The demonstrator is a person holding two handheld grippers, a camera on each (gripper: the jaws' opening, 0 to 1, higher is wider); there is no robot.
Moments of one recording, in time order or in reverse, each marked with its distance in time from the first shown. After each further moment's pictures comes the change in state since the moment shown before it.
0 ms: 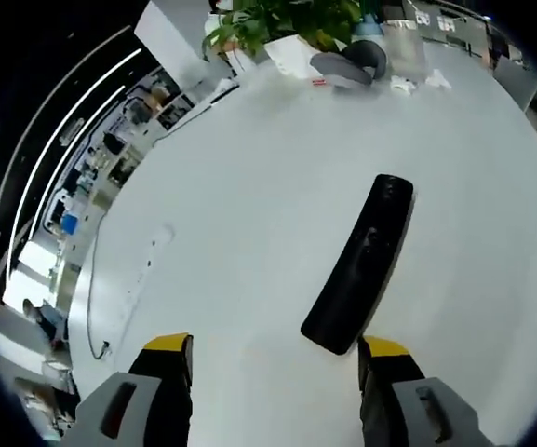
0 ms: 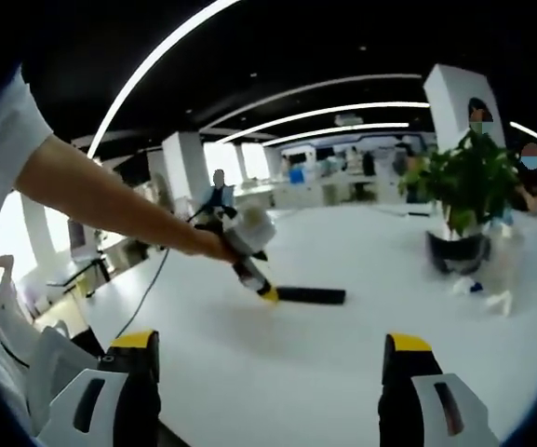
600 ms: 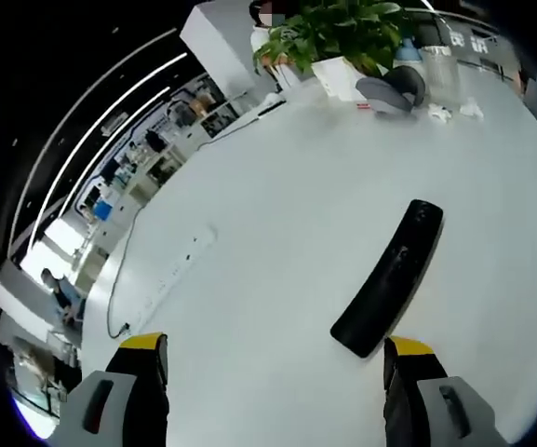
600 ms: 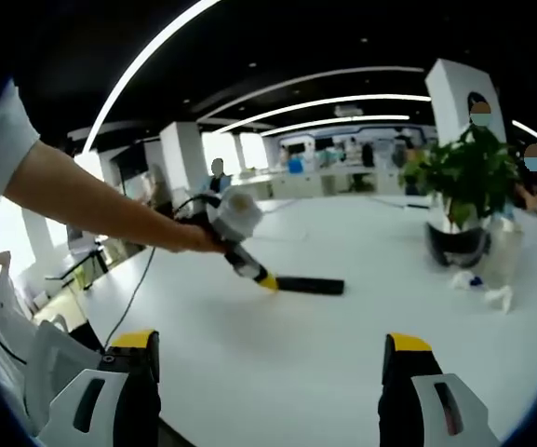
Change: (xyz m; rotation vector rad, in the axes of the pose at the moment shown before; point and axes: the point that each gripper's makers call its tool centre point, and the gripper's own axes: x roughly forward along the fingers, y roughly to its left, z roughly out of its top) left arm -0.020 0.020 0.005 -0.168 -0.139 0.142; right arm 0.002 -0.002 -0.006 0.000 0.029 -0.012
